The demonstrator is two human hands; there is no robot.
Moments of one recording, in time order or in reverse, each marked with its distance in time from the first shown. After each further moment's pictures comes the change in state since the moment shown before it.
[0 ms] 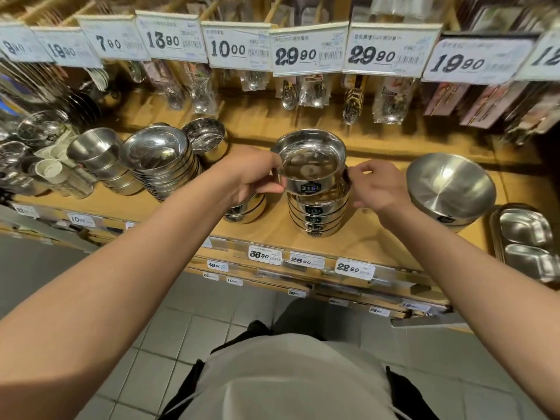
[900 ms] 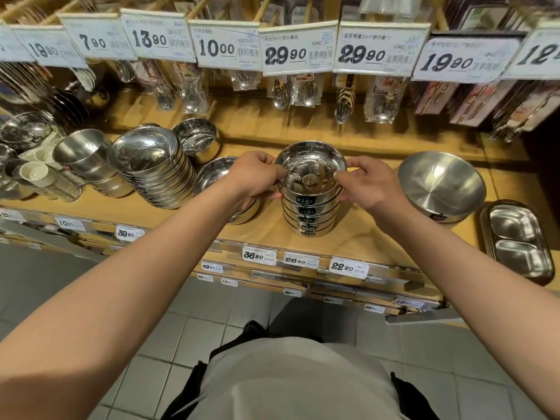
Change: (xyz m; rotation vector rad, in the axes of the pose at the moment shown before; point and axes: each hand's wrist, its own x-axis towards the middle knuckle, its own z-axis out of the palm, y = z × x) left_hand 0.028 -0.023 0.010 0.152 0.064 0.076; right_hand -0.012 -0.004 -0.006 0.190 -0.108 -0.035
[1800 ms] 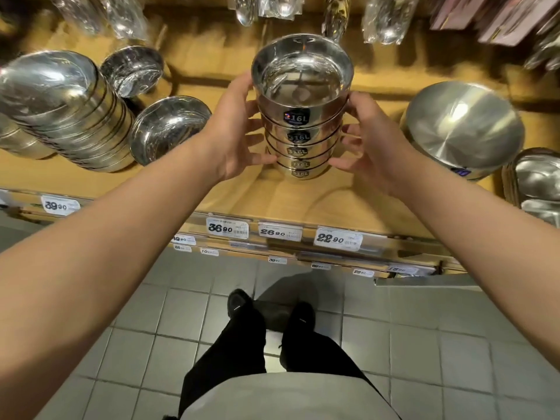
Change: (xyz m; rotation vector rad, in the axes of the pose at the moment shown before) left_hand 0.044 -0.026 0.044 -0.329 -0.172 -0.062; right_hand 0.042 0.040 0.004 0.374 -0.171 0.236
